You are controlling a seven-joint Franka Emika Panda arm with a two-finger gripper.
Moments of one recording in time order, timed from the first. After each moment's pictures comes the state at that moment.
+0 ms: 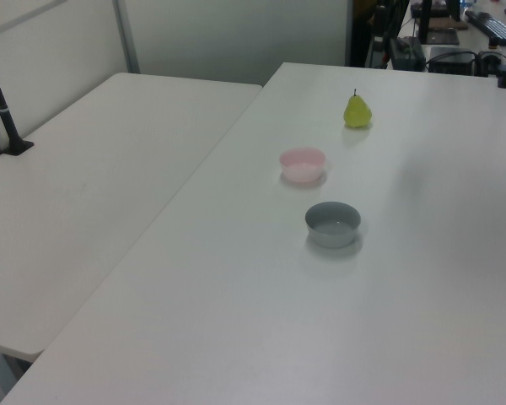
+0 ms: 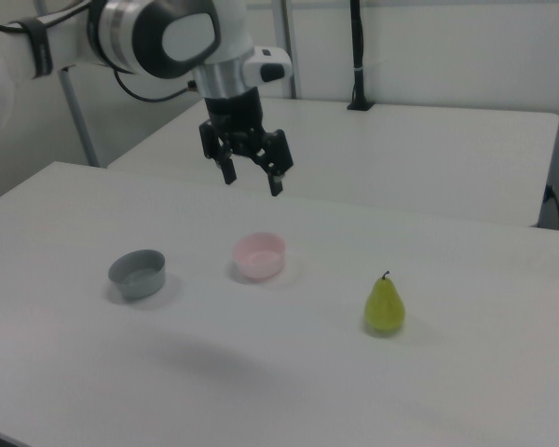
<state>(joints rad) -0.17 0.12 -0.08 -1.52 -0.01 1.72 -0.15</state>
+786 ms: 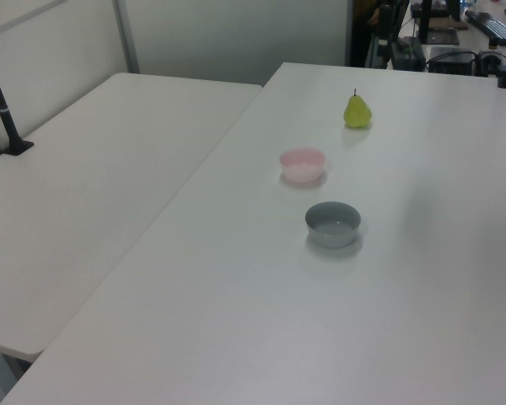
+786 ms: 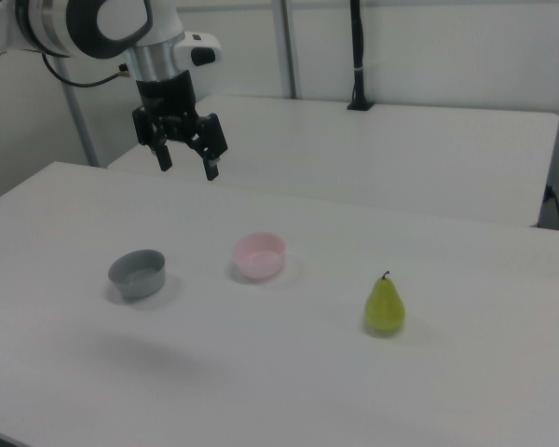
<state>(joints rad) -0.01 0.01 -0.08 -1.59 0.00 1.66 -0.10</state>
